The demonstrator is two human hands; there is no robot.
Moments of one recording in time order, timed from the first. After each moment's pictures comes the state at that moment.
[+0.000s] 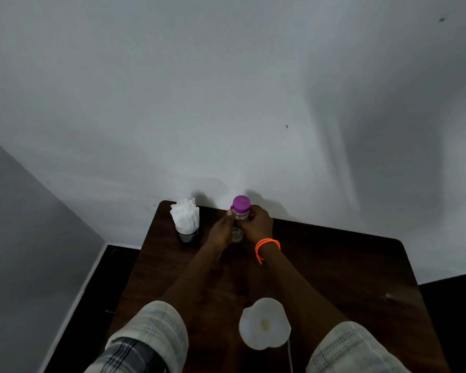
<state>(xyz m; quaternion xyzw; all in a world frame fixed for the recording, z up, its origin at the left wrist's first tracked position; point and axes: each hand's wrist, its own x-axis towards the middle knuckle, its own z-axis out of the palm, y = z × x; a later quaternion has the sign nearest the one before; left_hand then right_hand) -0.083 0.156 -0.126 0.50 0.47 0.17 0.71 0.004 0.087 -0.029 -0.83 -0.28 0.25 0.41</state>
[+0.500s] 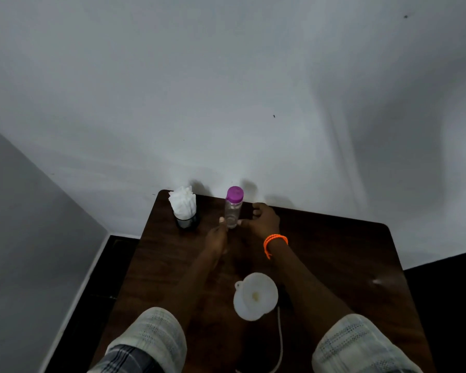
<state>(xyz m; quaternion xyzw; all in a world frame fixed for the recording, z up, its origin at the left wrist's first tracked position) -0.120 0.087 -0.077 0.42 0.56 0.15 0.70 0.016 0.031 -0.021 -0.84 -0.24 0.31 0.38</state>
